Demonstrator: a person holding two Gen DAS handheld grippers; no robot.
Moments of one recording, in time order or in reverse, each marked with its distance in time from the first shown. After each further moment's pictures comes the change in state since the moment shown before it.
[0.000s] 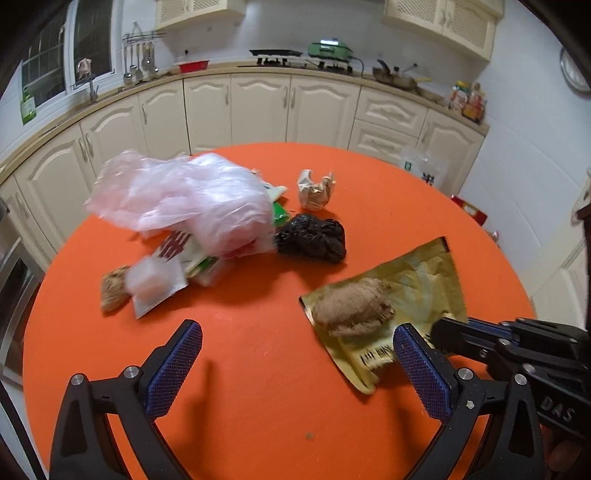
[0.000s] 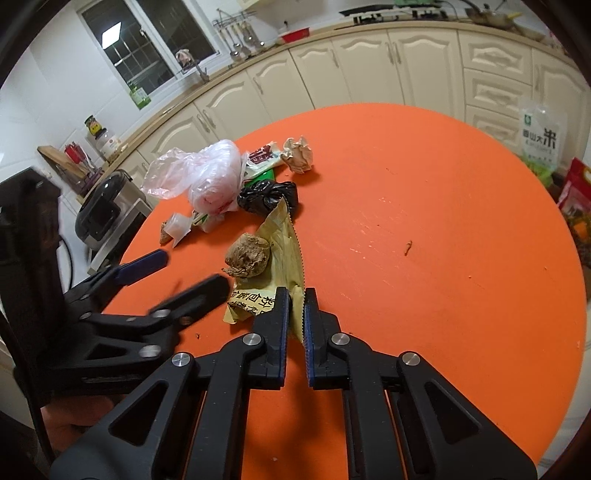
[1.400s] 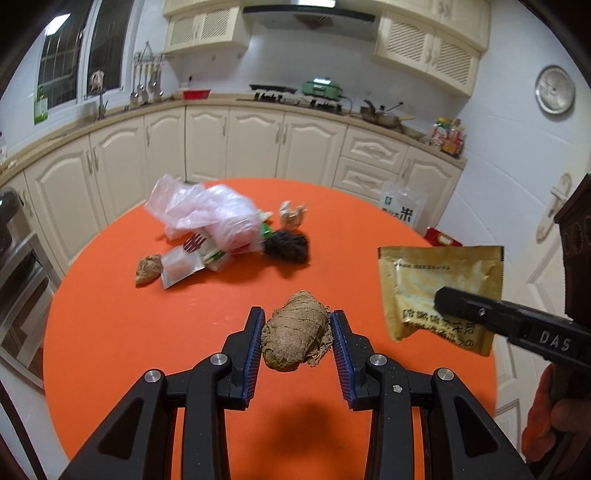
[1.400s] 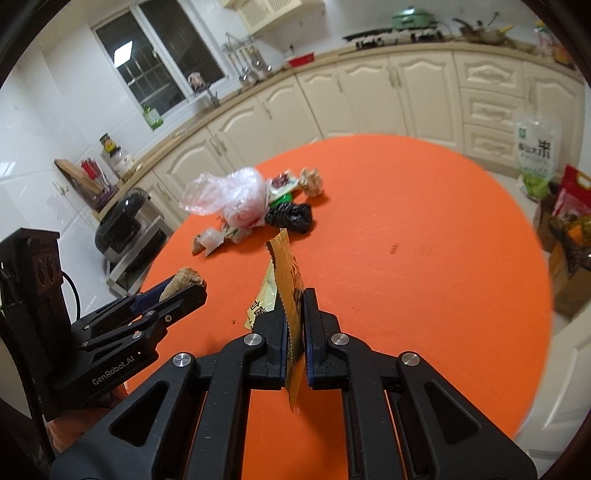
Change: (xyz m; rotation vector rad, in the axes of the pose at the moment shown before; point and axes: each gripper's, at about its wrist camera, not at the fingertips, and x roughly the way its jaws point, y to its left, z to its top) left arm -0.104 0.016 -0.060 -0.030 -0.159 -0.087; right arm -0.073 0.015 -0.020 0.018 -0.131 0.028
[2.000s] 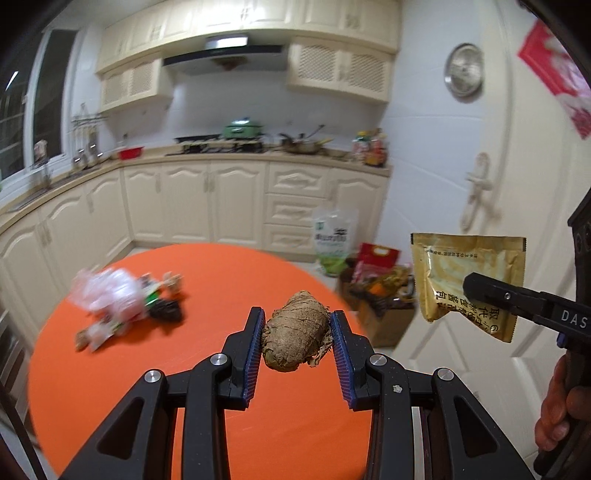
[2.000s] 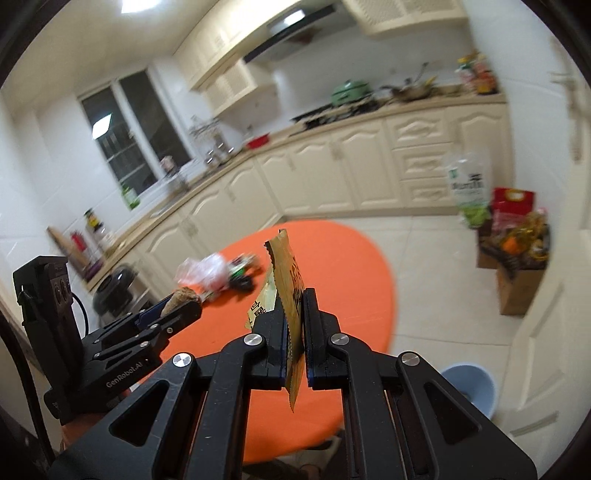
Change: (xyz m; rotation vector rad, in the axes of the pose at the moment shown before) left arm -0.087 -0.156 -0.002 0.201 -0.118 -0.166; right arm -0.190 -0.053 -0.030 0.118 -0.308 -0.148
